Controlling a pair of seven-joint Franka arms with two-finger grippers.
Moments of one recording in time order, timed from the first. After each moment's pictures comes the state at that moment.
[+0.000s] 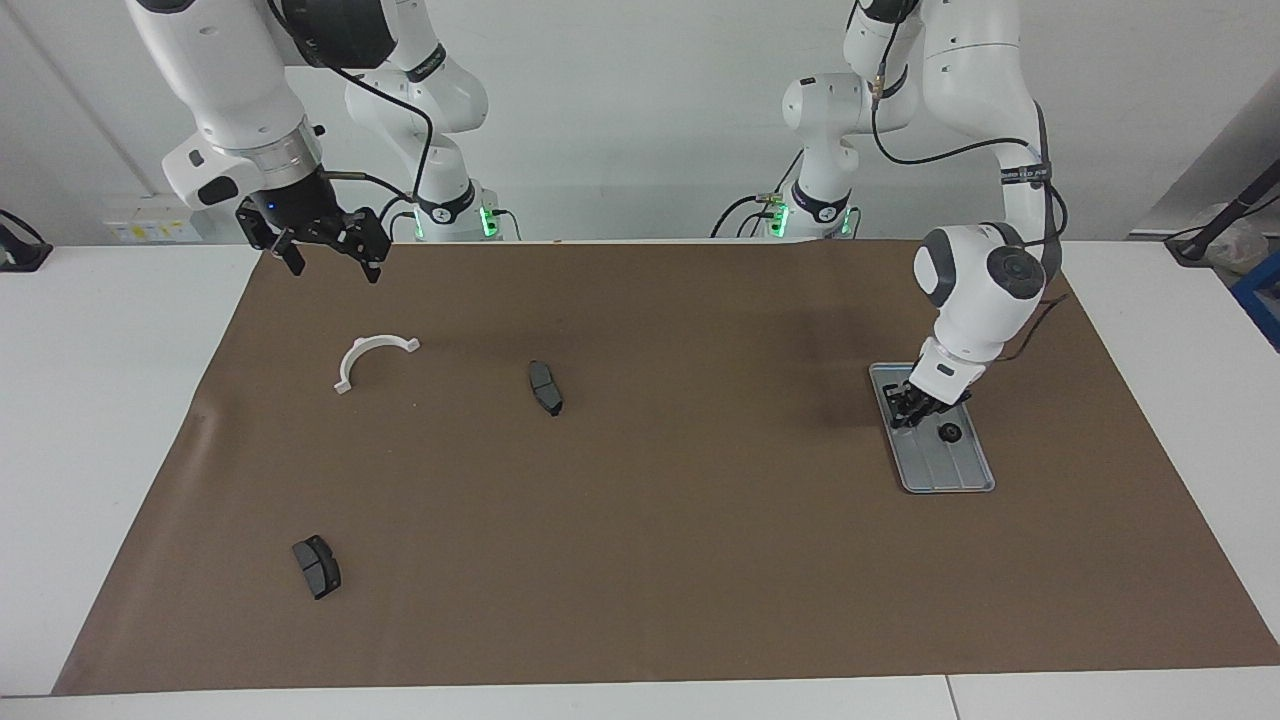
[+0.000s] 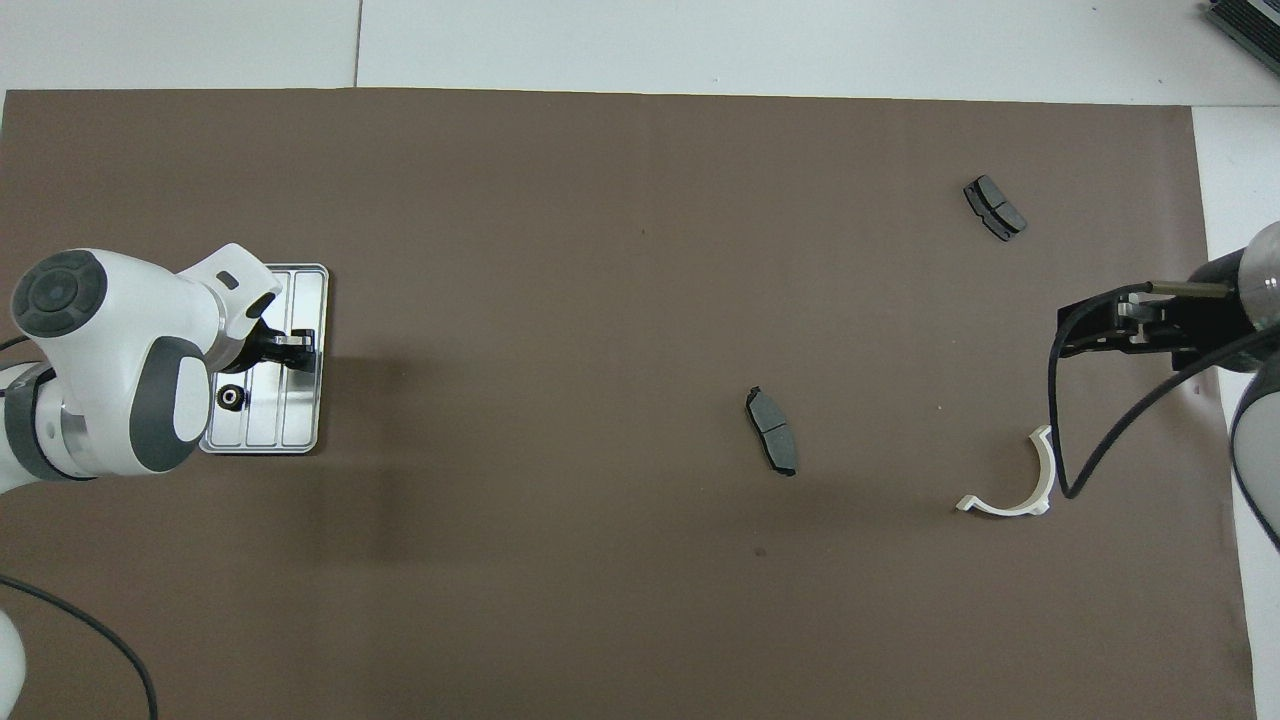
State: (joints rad) left arm -0.03 0.22 -0.02 -2.10 -0.02 2.37 -0.01; right arm -0.02 -0.05 0.07 -1.66 -0.03 1.58 0.19
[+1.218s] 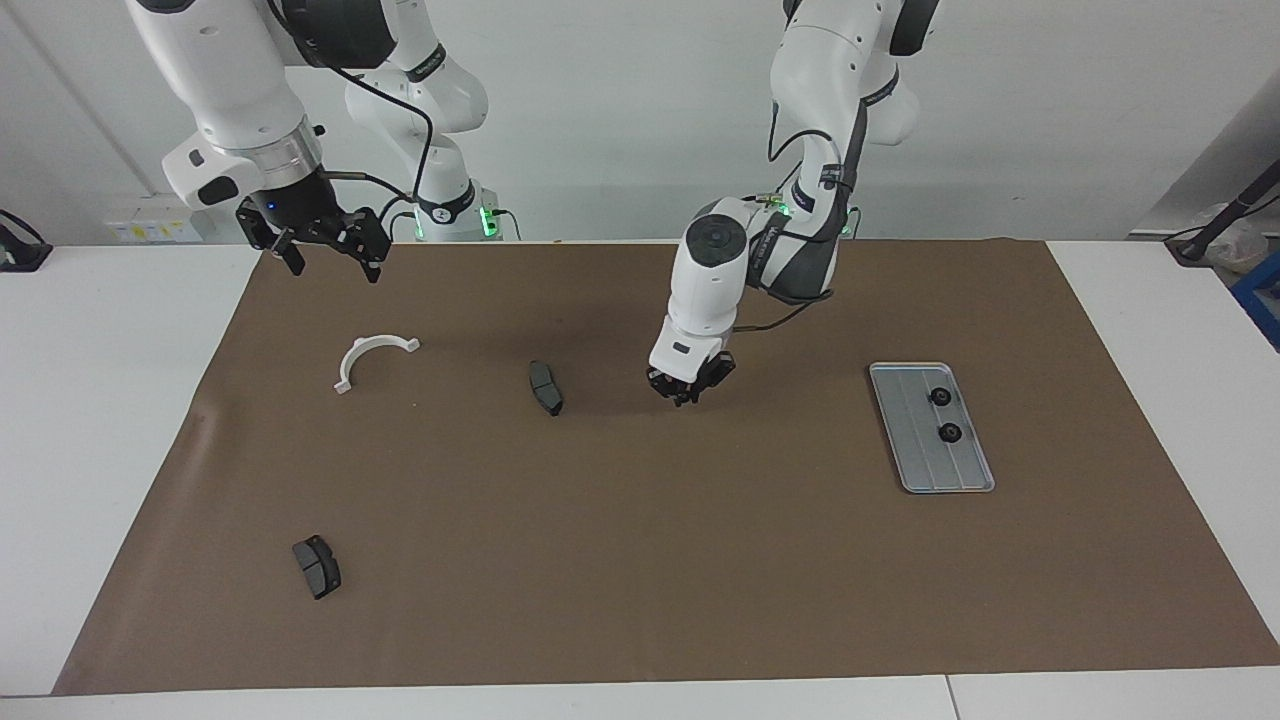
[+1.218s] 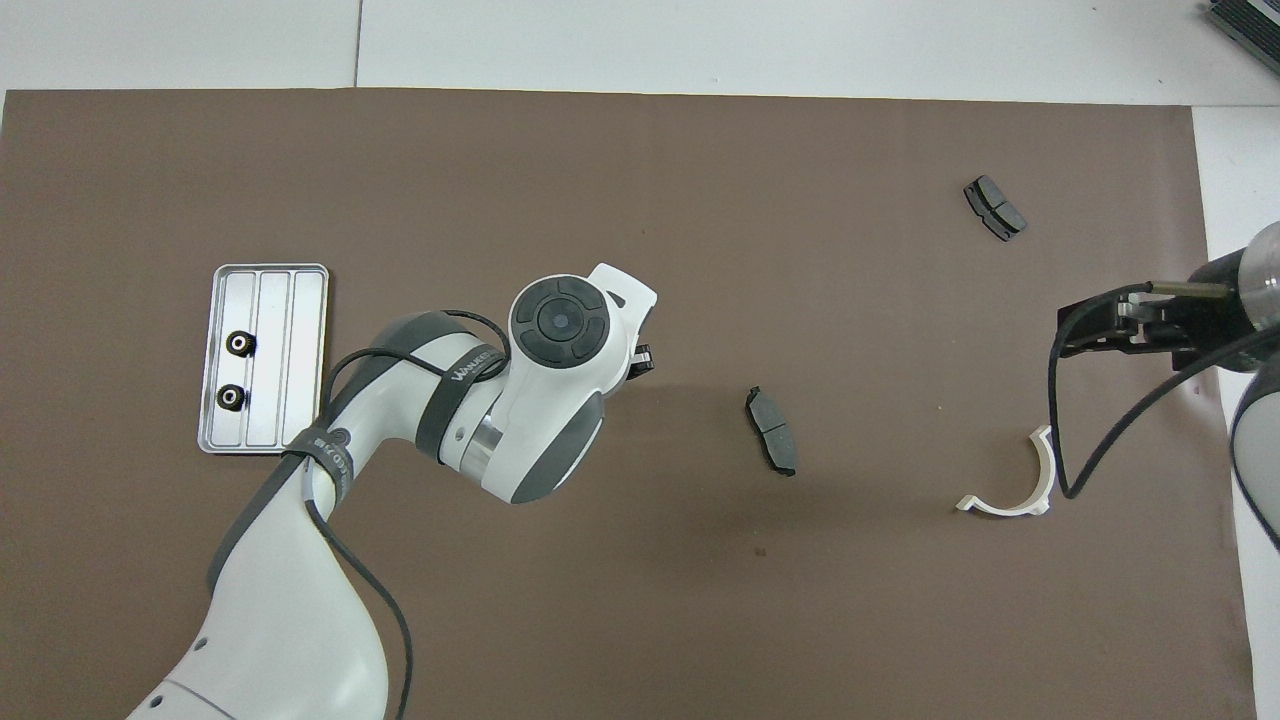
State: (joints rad) left arm -0.64 0.42 -0.02 -1.77 -0.02 2.23 -0.82; right arm -0.02 -0.05 0.07 -1.66 -0.03 1.58 0.19
